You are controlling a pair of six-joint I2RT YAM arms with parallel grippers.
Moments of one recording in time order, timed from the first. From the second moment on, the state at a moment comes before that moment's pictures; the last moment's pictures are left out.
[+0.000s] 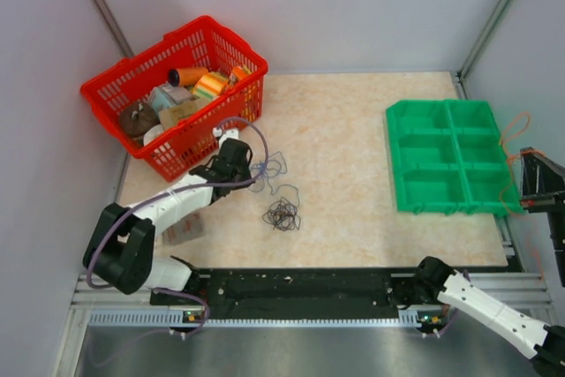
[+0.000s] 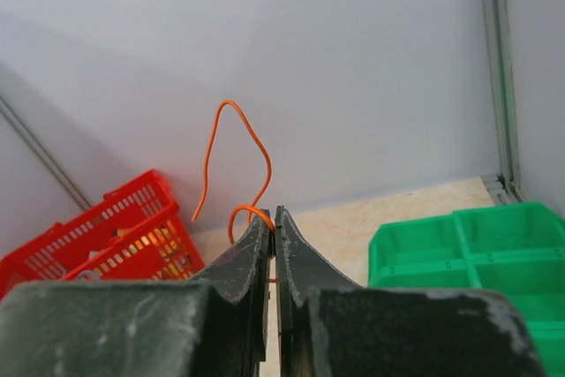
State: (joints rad) left arm -0.50 1.38 0.77 -0.24 -0.24 -0.62; right arm 0.85 0.26 1.27 -0.54 0.76 0.06
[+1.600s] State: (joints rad) left arm -0.50 0.79 0.63 -0.27 0.29 -0.52; right arm 0.43 1.00 1.63 -0.73 0.86 -0.03
